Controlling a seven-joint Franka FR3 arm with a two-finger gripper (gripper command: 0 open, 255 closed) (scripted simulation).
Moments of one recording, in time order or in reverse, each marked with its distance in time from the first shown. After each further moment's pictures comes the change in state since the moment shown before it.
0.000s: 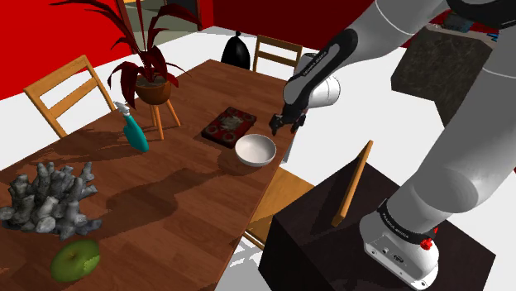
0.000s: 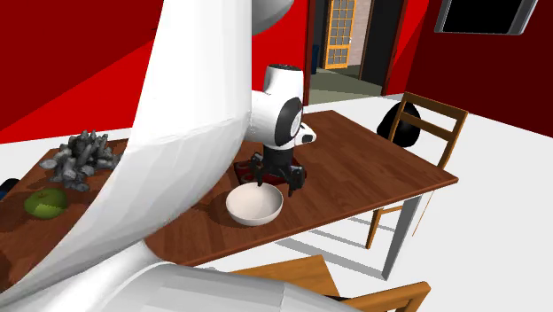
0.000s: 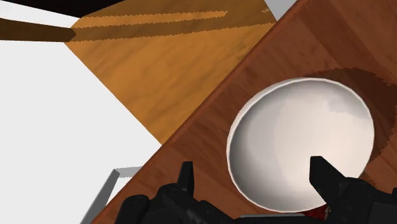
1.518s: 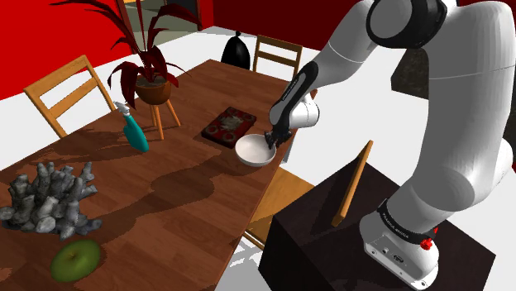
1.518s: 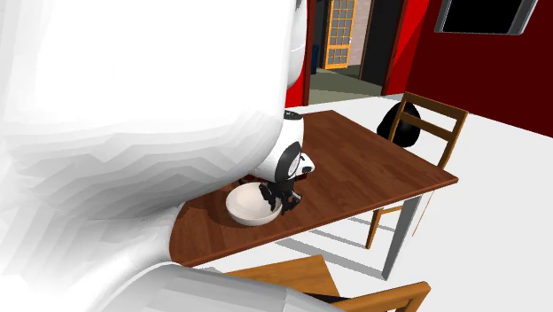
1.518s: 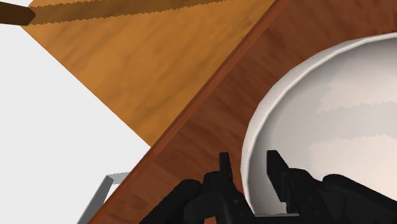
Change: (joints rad) arm -0.039 0.381 0.042 0.199 0.060 0.200 -0.041
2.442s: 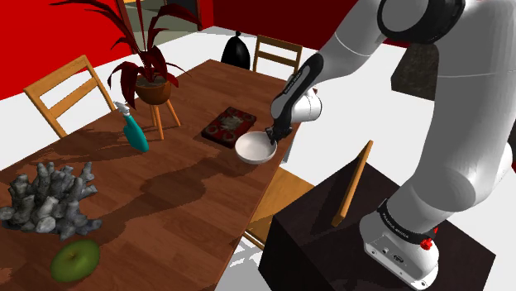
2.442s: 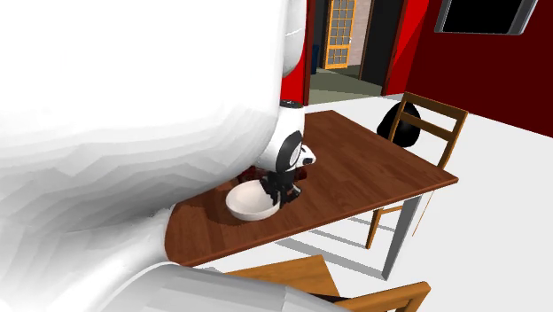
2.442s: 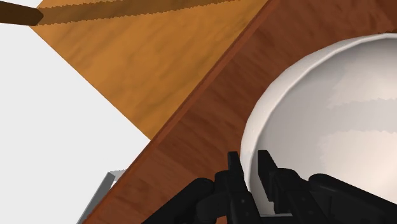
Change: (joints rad) arm 0.012 -0.074 -0.016 -0.022 -0.008 -0.052 0.013
